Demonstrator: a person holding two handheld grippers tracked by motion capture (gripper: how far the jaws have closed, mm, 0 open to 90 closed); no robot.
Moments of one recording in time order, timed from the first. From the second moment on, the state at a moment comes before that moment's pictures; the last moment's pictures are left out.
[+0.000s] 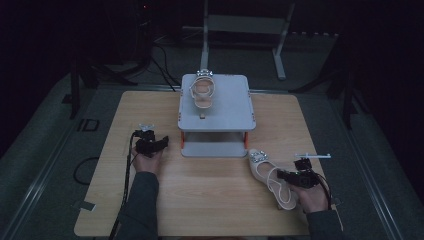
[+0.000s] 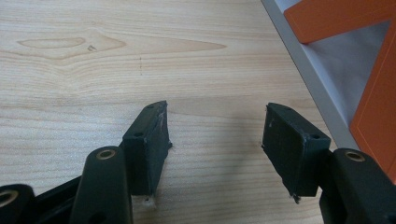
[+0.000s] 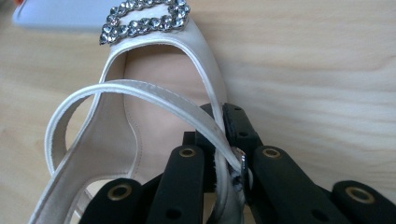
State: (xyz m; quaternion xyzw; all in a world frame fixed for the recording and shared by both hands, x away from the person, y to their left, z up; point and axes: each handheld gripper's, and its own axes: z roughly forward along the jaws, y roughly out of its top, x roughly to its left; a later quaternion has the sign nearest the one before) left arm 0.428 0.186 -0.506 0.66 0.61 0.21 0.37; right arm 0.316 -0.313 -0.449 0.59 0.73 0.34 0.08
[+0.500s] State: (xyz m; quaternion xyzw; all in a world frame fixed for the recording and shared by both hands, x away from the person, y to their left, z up) left arm 0.427 0.186 -0.506 0.66 0.61 0.22 0.37; right arm 0.380 -0.346 -0.443 0.66 0.66 0.34 0.12
